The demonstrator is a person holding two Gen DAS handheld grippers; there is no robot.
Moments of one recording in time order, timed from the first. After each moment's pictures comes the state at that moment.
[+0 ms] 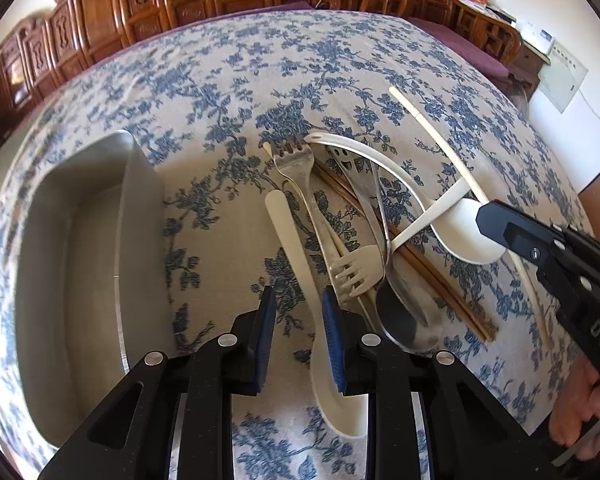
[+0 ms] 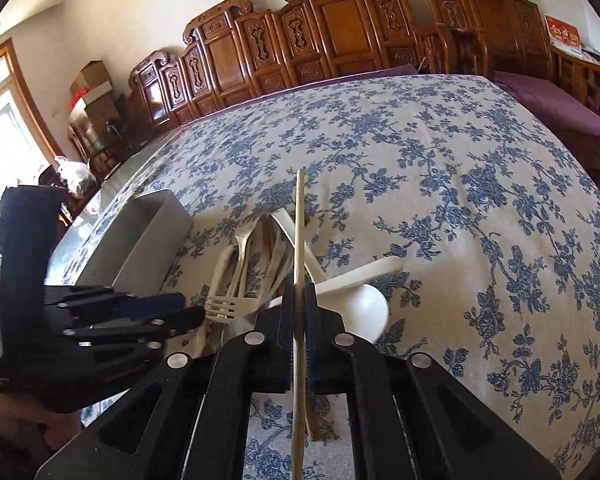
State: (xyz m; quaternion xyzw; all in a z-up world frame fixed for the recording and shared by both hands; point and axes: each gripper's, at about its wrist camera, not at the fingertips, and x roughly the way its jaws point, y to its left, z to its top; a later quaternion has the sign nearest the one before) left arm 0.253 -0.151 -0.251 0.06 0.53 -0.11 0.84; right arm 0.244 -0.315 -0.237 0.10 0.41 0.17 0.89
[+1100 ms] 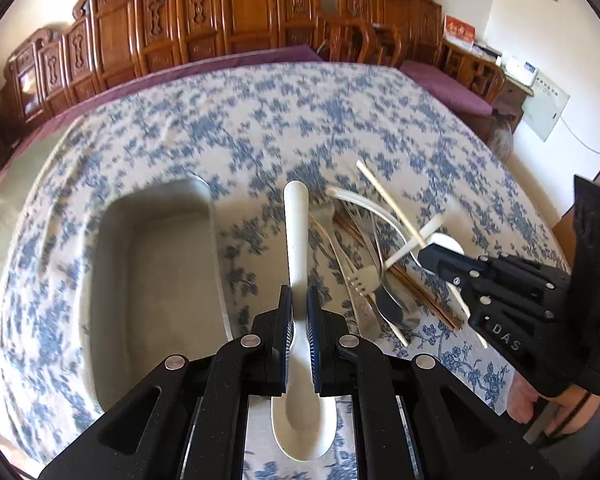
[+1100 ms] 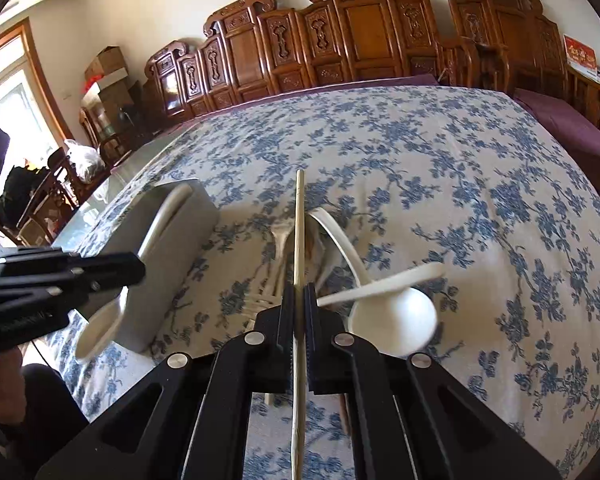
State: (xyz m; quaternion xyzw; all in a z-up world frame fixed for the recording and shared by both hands) left arm 0.221 -0.105 -0.181 0.04 0.47 -0.13 0.87; right arm 0.235 -0.280 -0.228 0.07 0.40 0.20 0.89
